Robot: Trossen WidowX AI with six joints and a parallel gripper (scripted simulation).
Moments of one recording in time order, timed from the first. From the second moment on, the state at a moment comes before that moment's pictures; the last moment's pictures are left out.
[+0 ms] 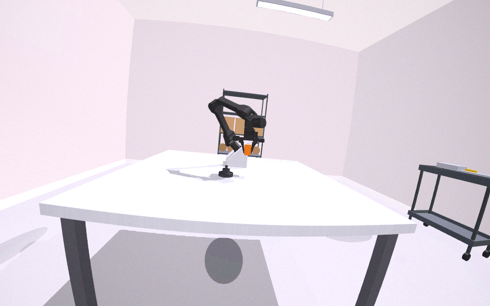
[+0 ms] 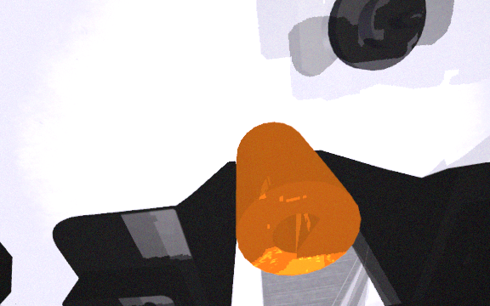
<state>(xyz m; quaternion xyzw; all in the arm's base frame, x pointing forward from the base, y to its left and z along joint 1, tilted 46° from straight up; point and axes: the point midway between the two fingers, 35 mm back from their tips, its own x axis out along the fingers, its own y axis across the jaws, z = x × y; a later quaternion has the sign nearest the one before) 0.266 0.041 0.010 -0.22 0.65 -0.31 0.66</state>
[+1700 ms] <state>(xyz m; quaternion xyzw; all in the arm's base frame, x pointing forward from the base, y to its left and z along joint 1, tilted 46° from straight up) 0.319 -0.075 0.069 -0.23 0.64 -0.32 0.66</state>
